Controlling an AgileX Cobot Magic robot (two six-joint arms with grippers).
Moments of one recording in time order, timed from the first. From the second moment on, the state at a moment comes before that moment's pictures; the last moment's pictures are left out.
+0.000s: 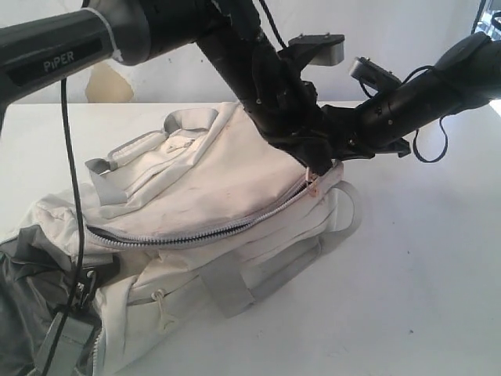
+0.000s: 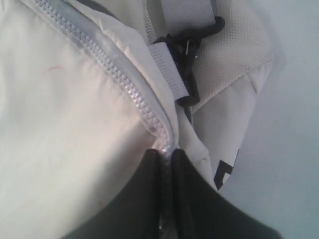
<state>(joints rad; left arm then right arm) -0.70 2.19 -2.10 -0.51 1.21 0.43 0.10 2.07 -1.50 0.82 0.81 -0.53</state>
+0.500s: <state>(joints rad) -0.70 2.02 -1.88 -0.41 1.20 0.44 0.10 2.07 -1.50 0.82 0.81 -0.52</state>
